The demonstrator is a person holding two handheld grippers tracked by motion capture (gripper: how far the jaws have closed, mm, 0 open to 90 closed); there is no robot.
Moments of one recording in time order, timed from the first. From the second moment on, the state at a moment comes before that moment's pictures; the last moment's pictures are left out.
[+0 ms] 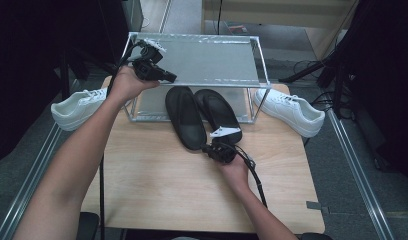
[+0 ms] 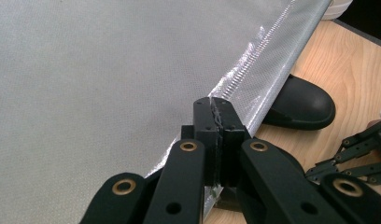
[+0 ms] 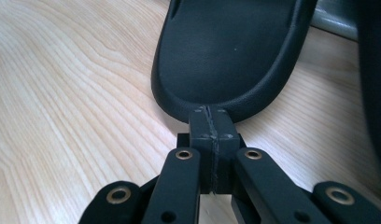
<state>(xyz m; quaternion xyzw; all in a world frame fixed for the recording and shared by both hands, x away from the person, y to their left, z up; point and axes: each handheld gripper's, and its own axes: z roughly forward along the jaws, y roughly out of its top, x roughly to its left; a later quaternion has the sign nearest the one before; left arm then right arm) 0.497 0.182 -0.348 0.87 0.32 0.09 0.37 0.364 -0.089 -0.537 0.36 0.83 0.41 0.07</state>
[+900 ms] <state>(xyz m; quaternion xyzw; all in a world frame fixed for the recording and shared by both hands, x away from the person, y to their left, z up) 0.498 0.183 -0.349 0.86 0.33 0.08 0.37 0.394 -0.054 -0.526 0.39 0.81 0.44 0.06</state>
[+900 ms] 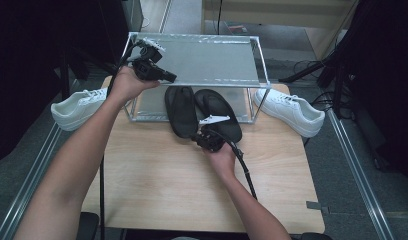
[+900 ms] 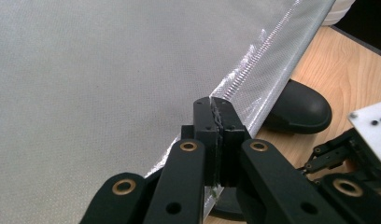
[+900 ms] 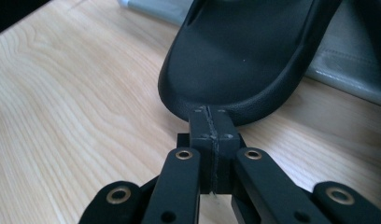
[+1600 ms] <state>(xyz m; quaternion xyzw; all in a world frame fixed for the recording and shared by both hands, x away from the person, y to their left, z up) 0.494 0.177 -0.347 0.87 0.33 0.10 0.36 0.427 -0.020 -0.522 0.40 0.81 0.42 0.08</state>
